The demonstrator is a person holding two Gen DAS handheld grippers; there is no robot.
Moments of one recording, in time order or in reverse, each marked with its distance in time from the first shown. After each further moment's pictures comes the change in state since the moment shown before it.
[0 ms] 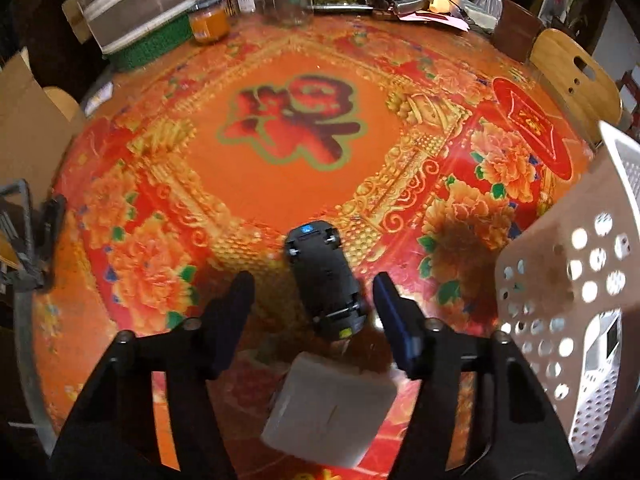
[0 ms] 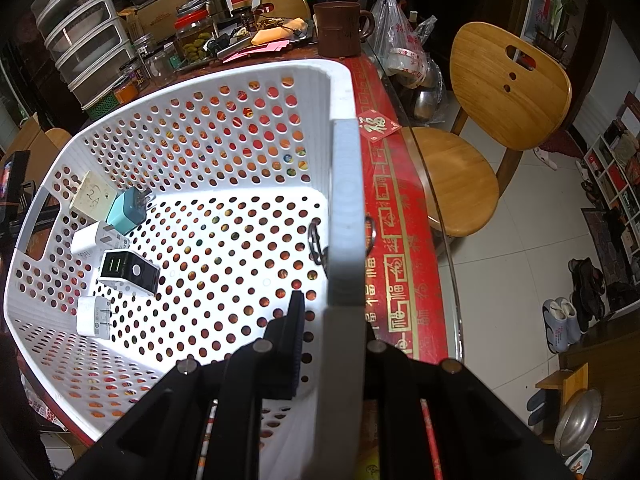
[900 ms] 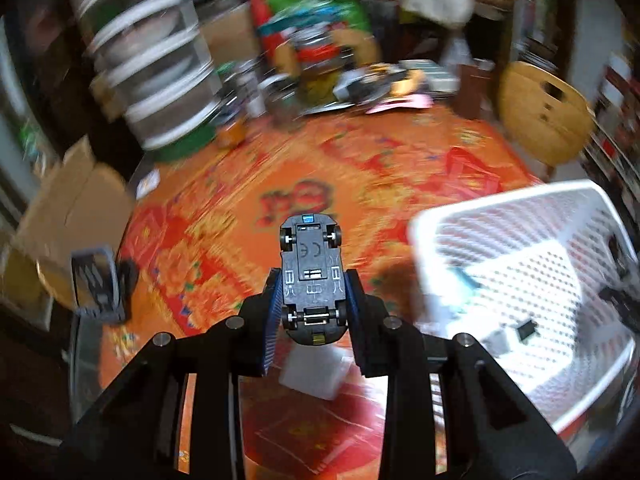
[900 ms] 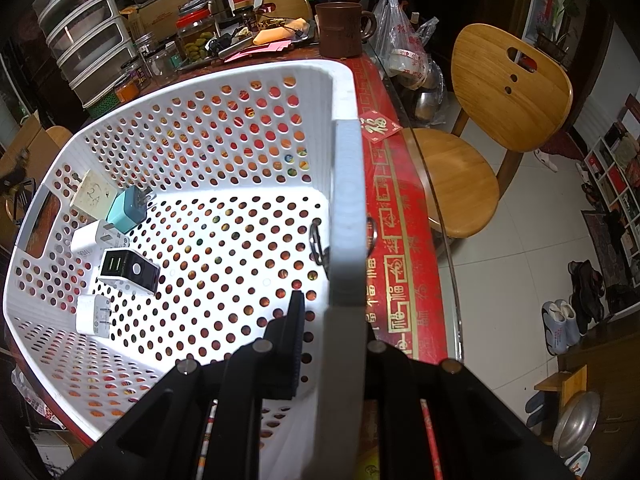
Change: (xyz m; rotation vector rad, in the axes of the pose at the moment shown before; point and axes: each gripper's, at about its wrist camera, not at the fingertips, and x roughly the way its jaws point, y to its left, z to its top) left arm -0.169 -0.055 -0.009 0.154 -0.260 0.093; right arm 0.000 0.001 0.000 -0.002 -0.001 0.000
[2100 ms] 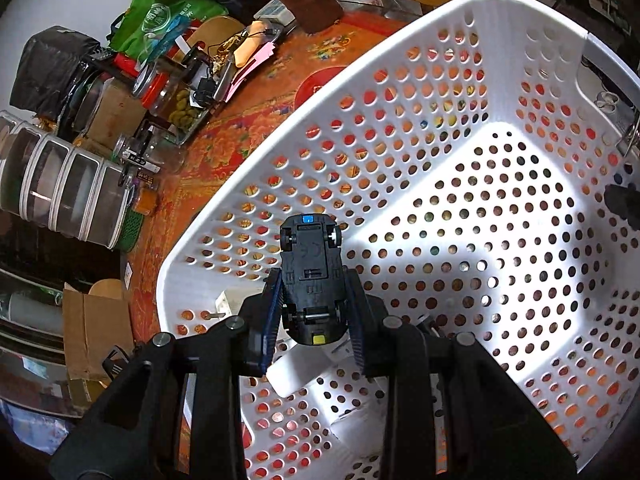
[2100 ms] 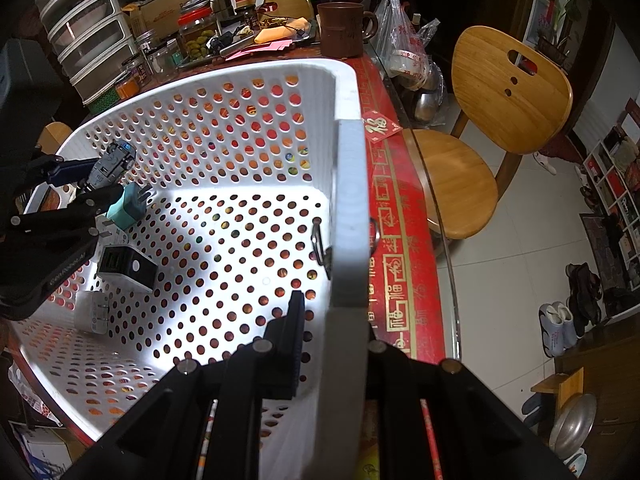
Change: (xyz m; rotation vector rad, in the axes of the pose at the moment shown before) left arm 0.083 -0.239 0.000 0.527 0.176 0.130; right arm 0.000 0.001 -0.002 -0.010 0.000 -0.007
